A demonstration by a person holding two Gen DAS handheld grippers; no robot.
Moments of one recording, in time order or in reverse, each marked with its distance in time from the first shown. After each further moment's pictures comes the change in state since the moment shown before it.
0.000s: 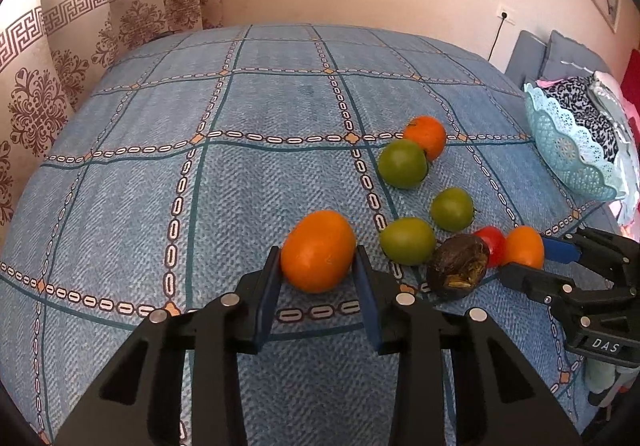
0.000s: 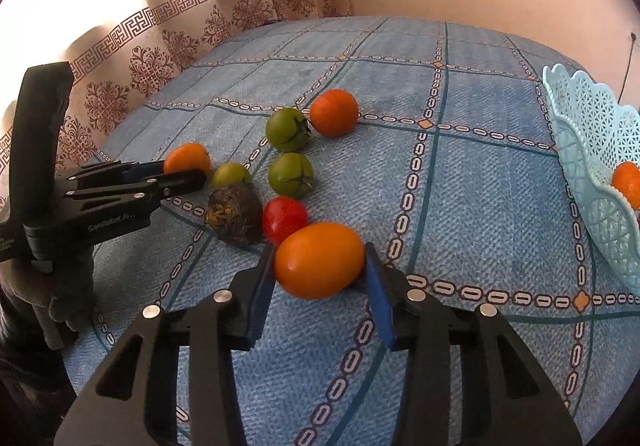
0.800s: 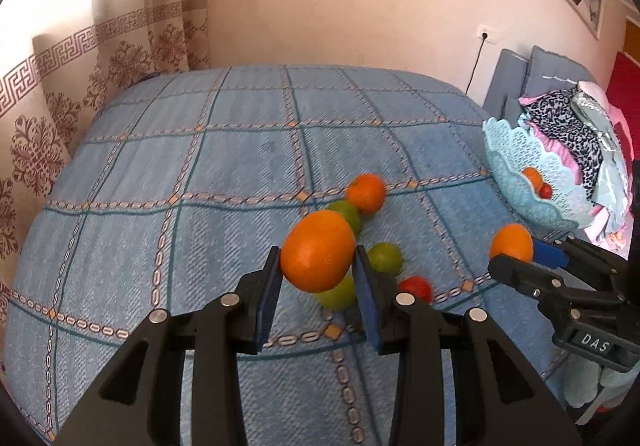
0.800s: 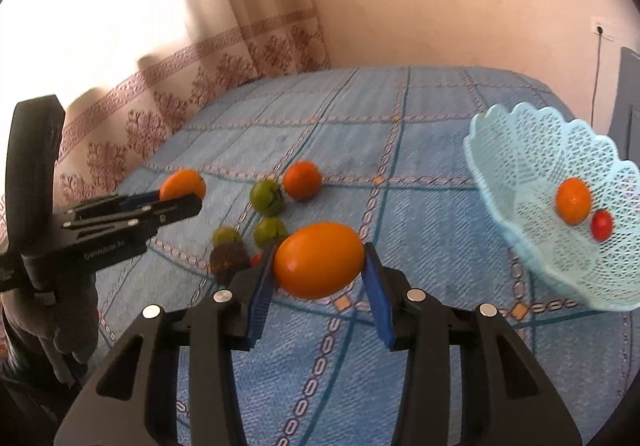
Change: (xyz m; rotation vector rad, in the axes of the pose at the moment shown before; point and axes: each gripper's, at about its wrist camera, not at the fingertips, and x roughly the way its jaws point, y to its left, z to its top) left arm -0.037 -0.040 0.031 0.030 -0.104 -0.039; right arm -0.056 -0.024 0.010 0.089 -0.182 -0.029
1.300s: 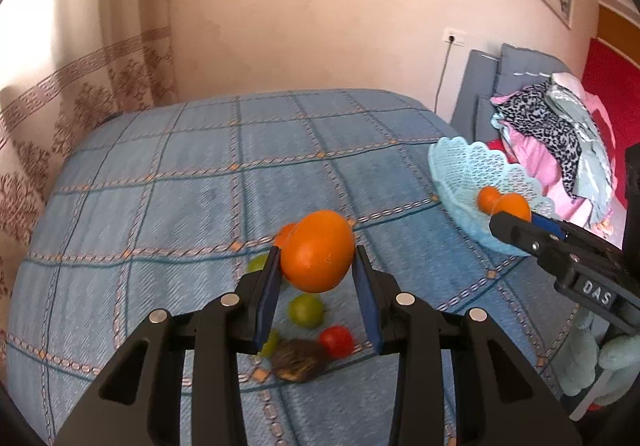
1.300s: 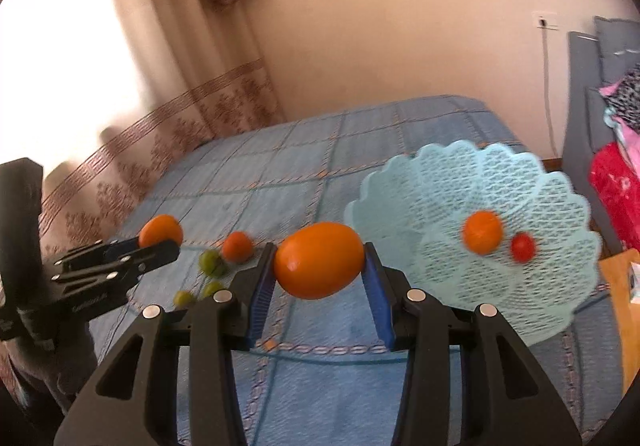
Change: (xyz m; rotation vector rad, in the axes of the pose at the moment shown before) left arm -0.003 -0.060 0.034 0.087 -0.050 -0.068; right arm -0.049 -0.060 0.023 0.142 -0.154 -0.112
